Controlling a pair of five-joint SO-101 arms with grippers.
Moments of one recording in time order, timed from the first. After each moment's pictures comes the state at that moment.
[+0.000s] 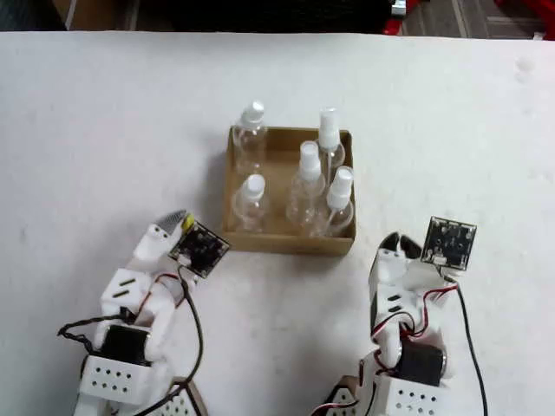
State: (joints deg) left arm 3.9 -92.2 97.6 33.0 -29.2; right arm 7.9 -103.3 91.3 55.0 -0.4
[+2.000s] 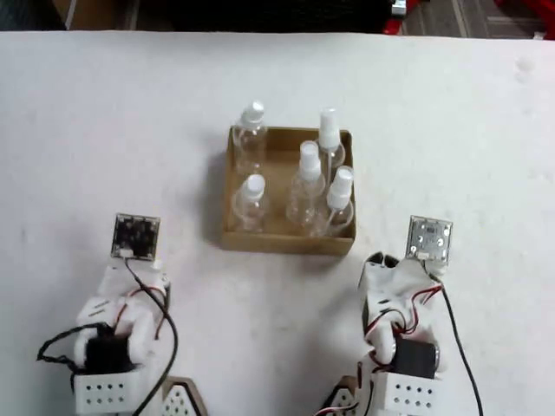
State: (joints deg) left arm -10.2 -104.0 97.0 65.3 -6.3; right arm 5.0 -103.2 96.4 58.3 -0.4
